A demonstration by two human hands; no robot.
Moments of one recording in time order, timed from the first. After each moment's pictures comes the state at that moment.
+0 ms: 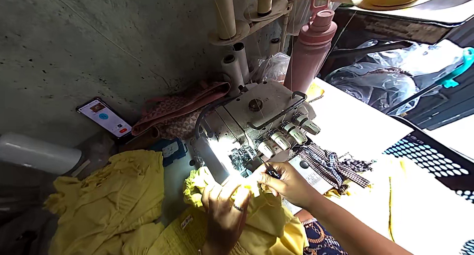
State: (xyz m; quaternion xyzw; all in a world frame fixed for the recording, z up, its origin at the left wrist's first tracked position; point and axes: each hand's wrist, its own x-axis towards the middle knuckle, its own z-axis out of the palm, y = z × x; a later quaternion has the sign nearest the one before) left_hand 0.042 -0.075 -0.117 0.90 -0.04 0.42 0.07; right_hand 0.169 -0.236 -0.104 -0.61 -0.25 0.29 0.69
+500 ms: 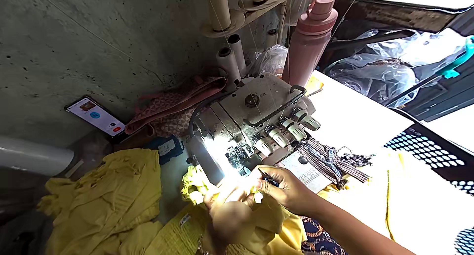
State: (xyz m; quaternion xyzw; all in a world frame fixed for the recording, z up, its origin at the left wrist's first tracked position) left_hand 0.049 -0.070 -0.126 0.88 -0.13 0.45 0.10; right_hand 0.162 -0.239 -0.113 -0.59 -0.38 0.23 0.67
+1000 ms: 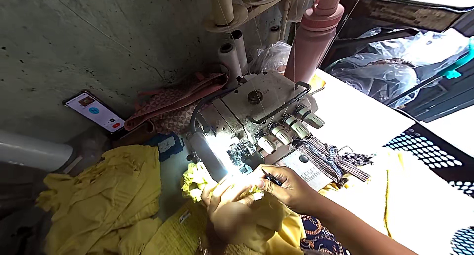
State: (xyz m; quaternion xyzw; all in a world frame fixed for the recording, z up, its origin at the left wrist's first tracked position) left_hand 0.045 -0.071 -0.123 0.87 -0.12 0.45 0.14; right_hand 0.162 -0.240 -0.116 -0.59 -0.41 0.20 0.66
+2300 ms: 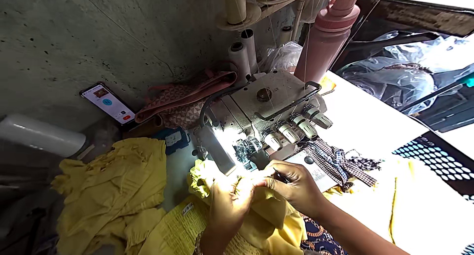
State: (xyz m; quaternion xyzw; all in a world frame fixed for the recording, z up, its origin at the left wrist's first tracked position) left_hand 0.049 -0.085 -0.084 0.87 0.09 0.23 0.42; right_hand 0.154 -0.237 -0.116 -0.63 -0.38 0.07 0.67
